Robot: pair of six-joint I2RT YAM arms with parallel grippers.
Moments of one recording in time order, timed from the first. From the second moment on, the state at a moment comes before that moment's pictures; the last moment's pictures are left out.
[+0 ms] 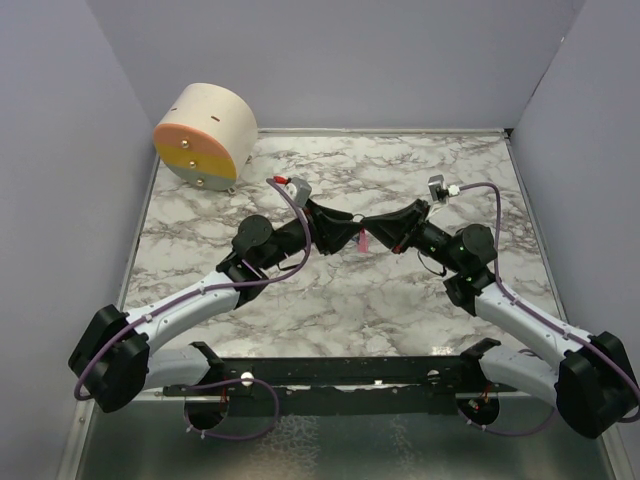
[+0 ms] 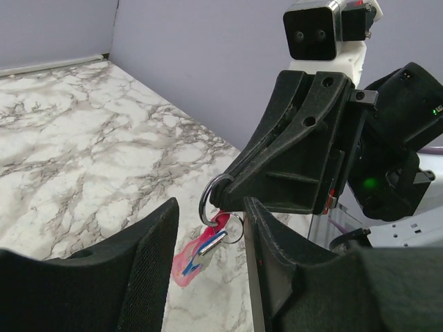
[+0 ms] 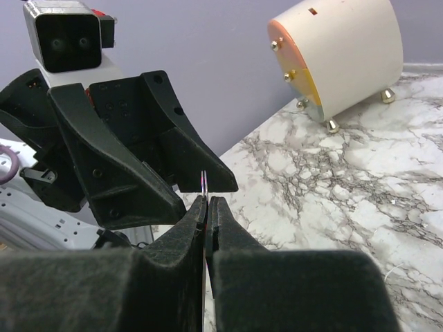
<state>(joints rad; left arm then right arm) -0.75 1.19 0.69 0.67 0.29 -0.51 0.50 1.04 0.51 0.82 -0.52 0.66</state>
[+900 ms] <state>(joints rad) -0.75 1.19 0.69 0.72 0.34 -0.55 0.50 1.07 0.51 0.86 -0.53 0.68</state>
